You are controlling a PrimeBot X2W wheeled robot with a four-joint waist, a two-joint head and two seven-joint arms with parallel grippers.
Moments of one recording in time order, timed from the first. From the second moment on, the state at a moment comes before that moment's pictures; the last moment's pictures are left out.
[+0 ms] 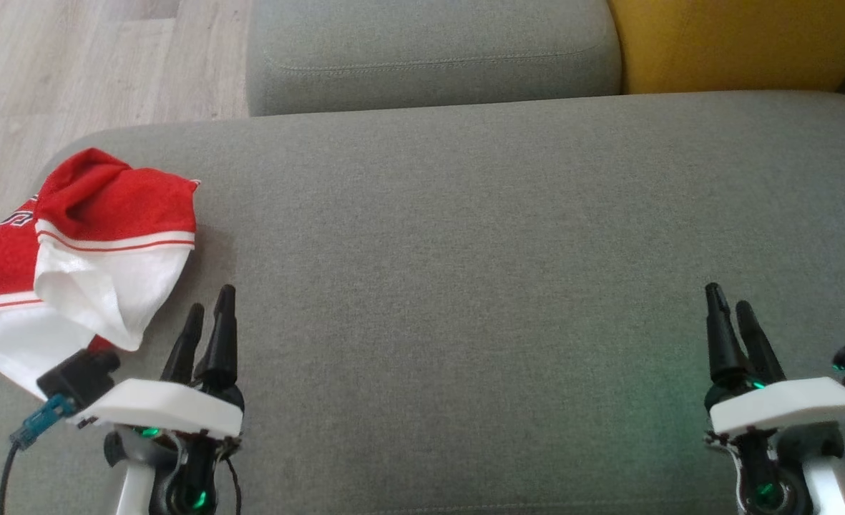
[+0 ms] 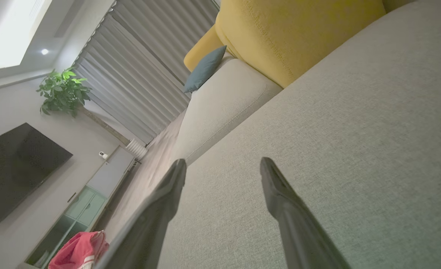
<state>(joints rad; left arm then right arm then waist) -0.07 0.06 -0.09 0.25 -0.80 -0.10 -0.07 -0.02 -0.08 -0.02 0.19 0.80 0.13 0.03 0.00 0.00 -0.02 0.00</state>
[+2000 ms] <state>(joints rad) -0.09 0.11 -0.20 0.30 -0.12 0.01 -0.25 -0.01 -0.05 -0.02 0.16 0.09 0.13 -0.05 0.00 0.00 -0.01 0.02</state>
